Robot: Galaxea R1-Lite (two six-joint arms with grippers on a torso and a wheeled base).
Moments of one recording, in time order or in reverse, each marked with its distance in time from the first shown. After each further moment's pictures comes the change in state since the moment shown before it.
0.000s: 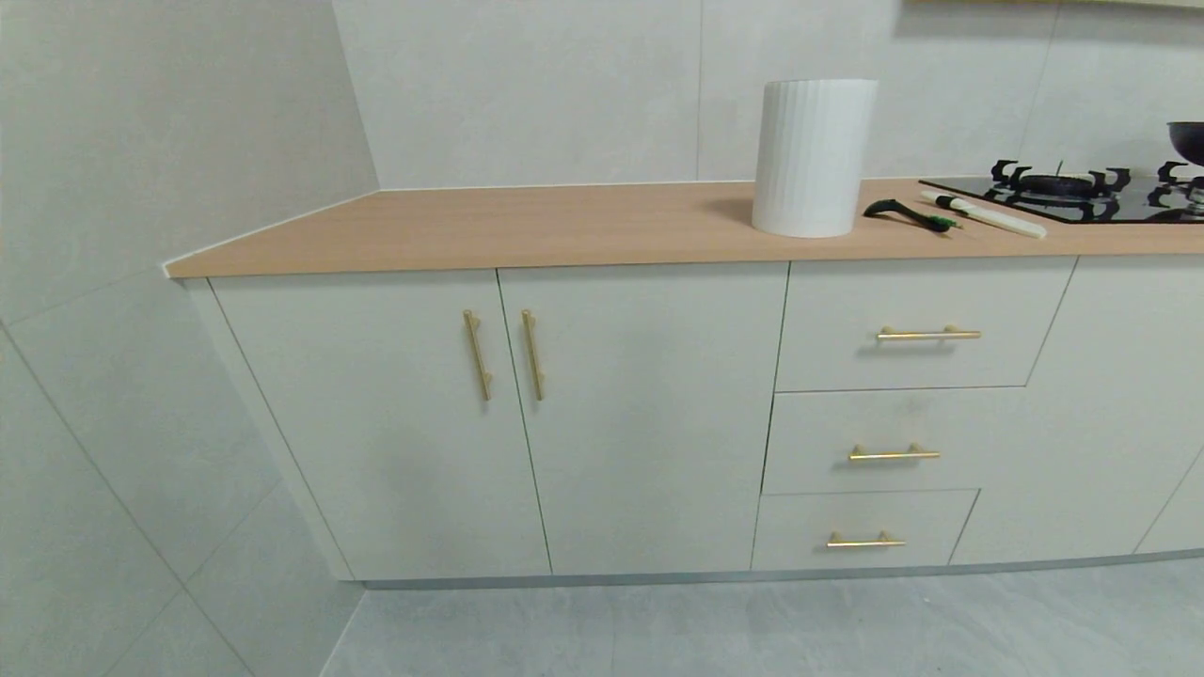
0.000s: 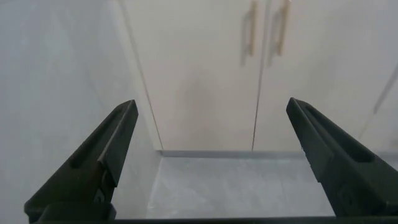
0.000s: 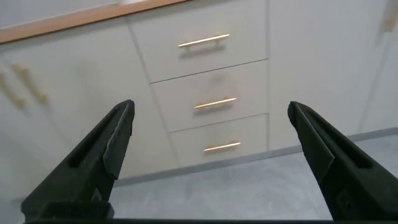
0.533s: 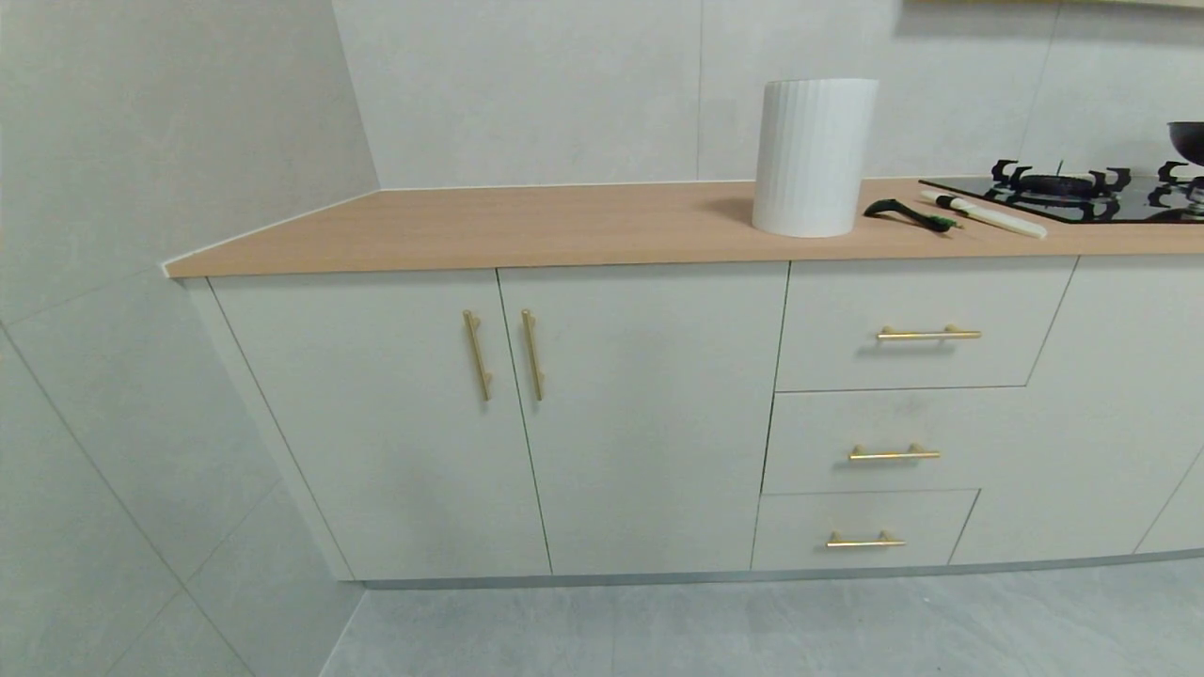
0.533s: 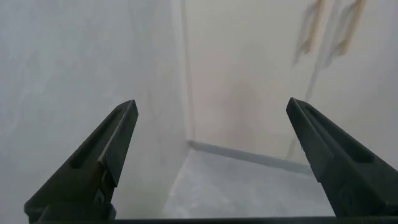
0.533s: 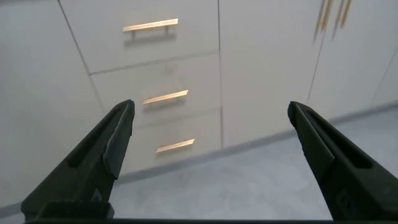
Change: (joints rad) left arm 0.195 -0.136 0.158 -0.050 0.025 0.042; right arm -0.020 -0.056 0.304 -0.273 -0.116 -0.150
